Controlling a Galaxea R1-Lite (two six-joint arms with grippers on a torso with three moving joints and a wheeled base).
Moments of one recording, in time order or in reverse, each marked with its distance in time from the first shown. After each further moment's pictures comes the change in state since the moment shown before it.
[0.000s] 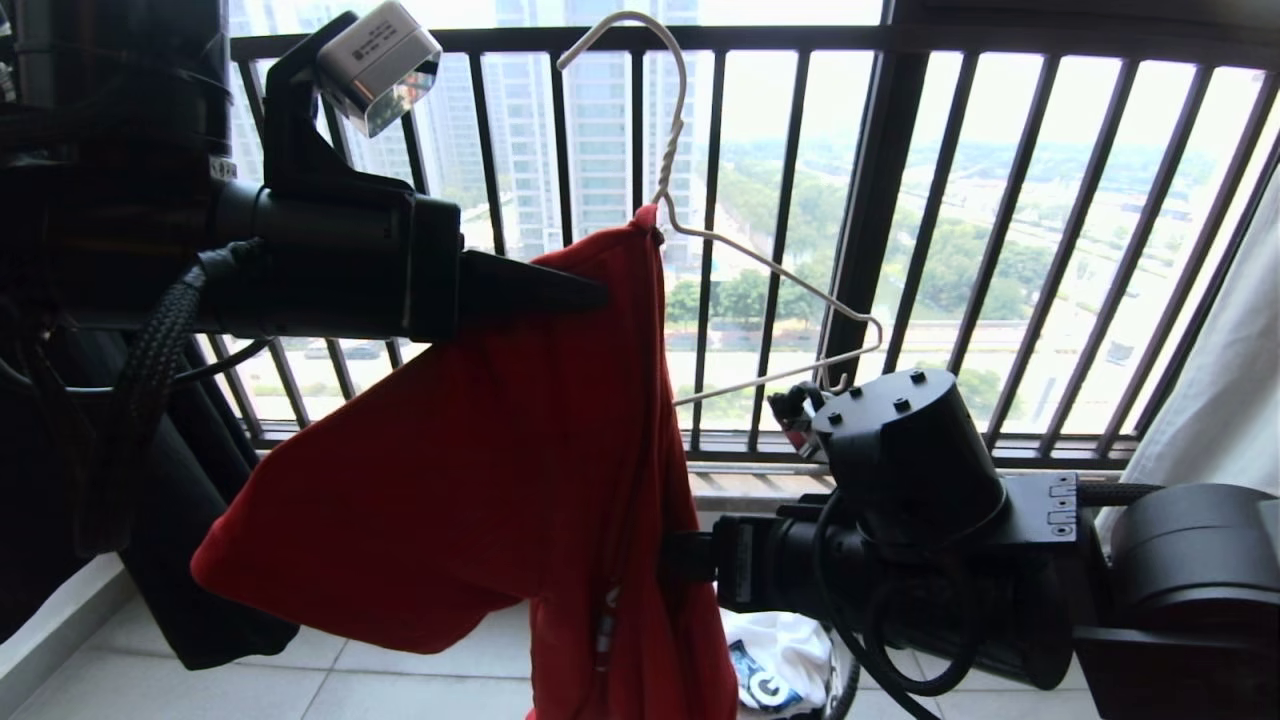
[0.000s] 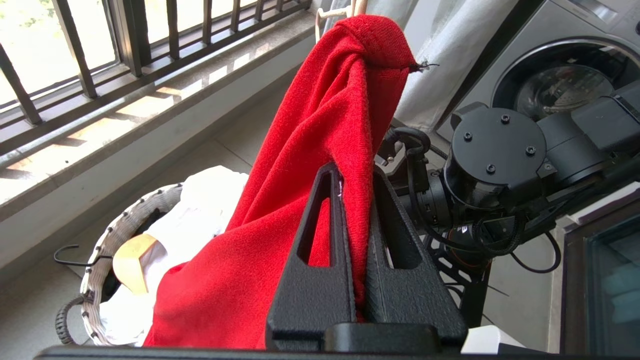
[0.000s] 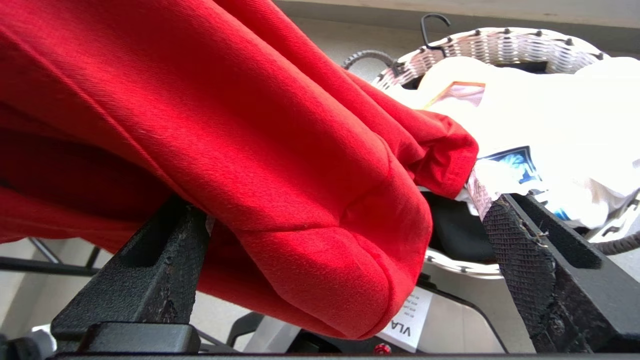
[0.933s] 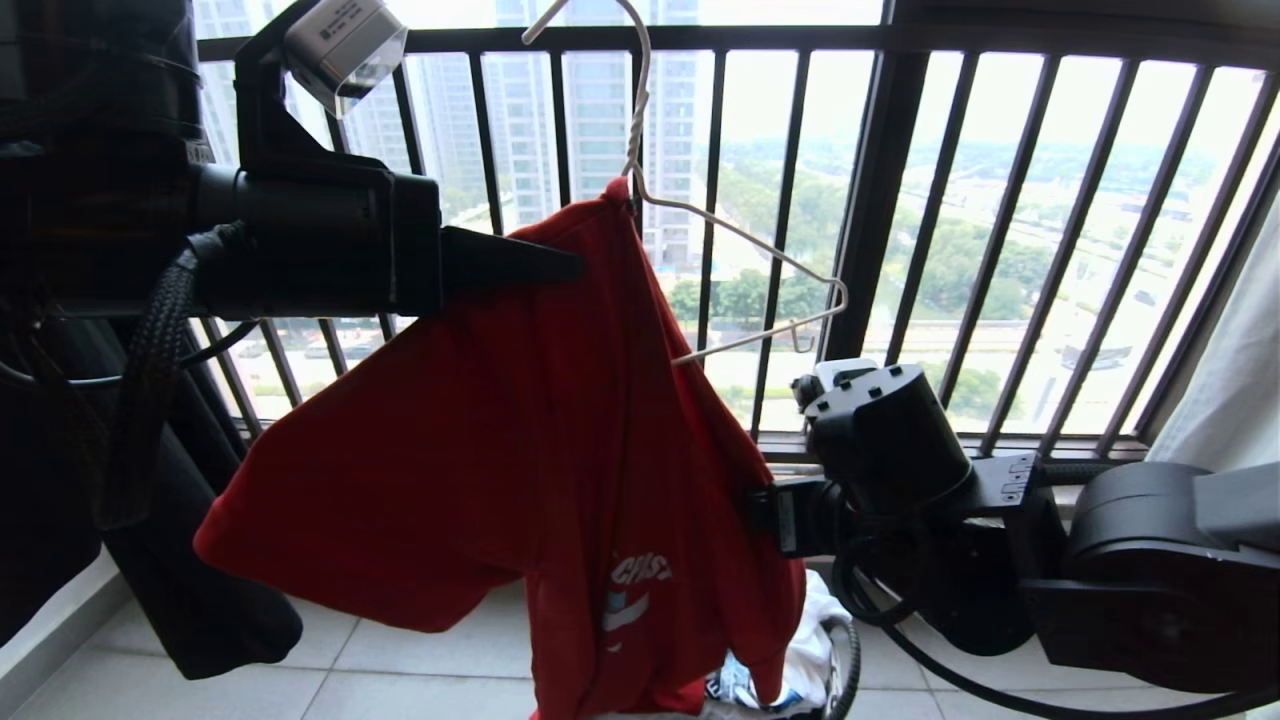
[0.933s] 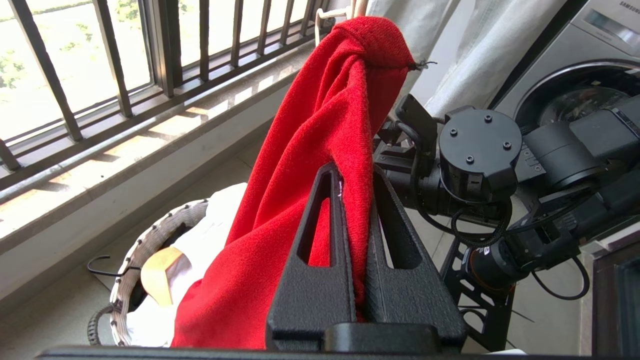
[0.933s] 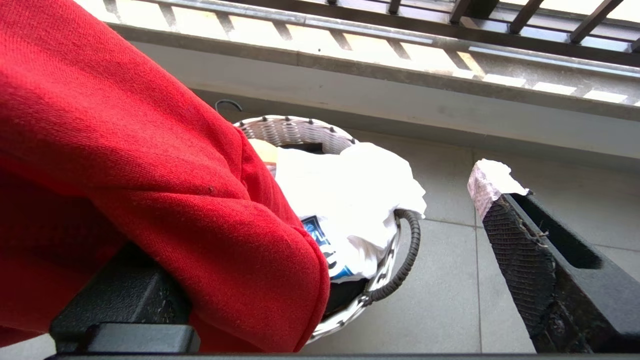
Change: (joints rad) left arm 0.039 -0.005 0.009 -0.057 0.024 -0.003; right arm -0.085 0.039 -0.016 0.016 -0.431 -0.270
